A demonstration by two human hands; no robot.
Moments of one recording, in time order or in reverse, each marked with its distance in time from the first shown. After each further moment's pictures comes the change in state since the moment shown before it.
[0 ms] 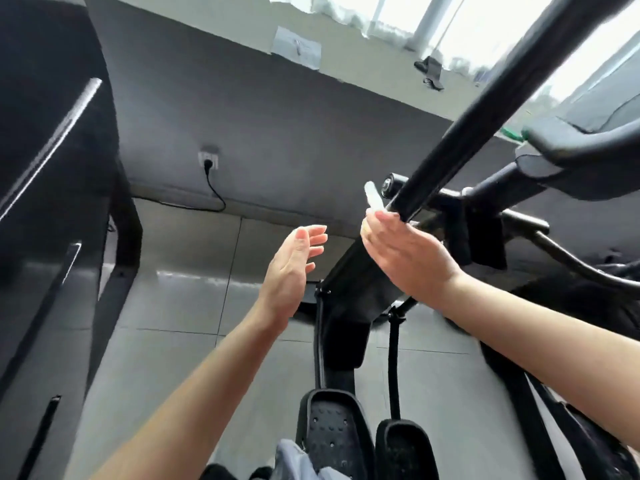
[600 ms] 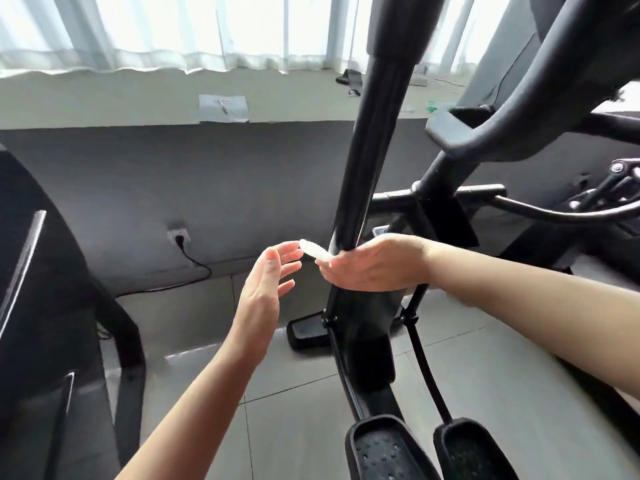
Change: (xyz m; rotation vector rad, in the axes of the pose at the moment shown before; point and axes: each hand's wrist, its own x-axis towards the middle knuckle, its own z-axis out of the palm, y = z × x) left_hand 0.029 0.050 0.008 0.125 -0.182 0.072; right_hand -0.006 0.034 0.034 -0.228 0.256 -0.199
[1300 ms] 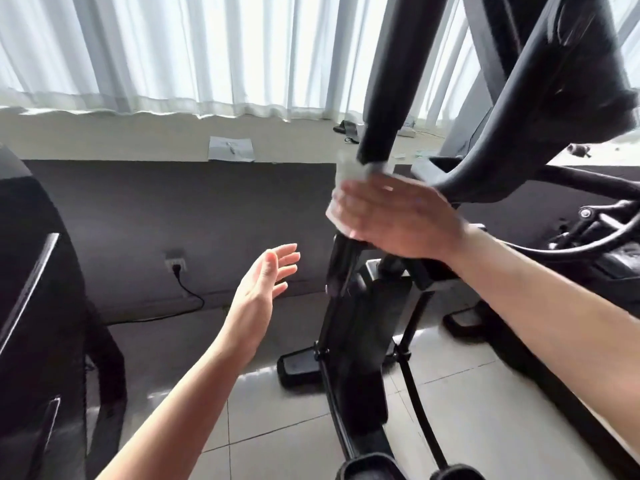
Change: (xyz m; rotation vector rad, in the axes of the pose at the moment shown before) left_hand -0.002 0.029 -0.012 0.006 -0.056 0.108; right_hand -0.022 0.088 0.000 0.172 0.044 0.545
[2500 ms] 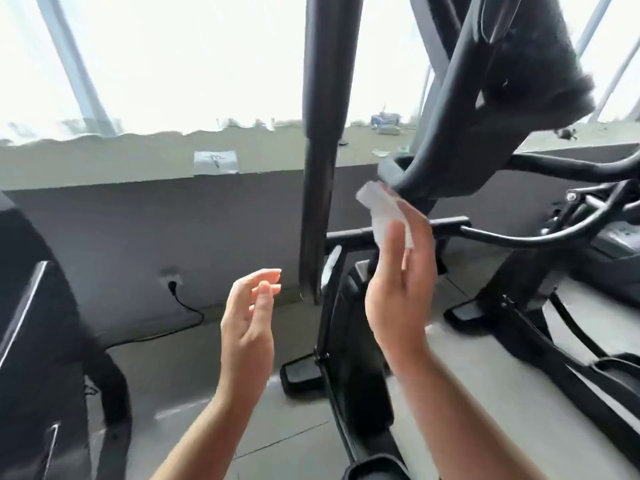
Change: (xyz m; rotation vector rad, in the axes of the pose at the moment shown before) left_hand -0.034 0.000 0.045 0.070 0.241 0.237; right_hand 0.026 -0.047 -0.108 1.211 0.579 1.623
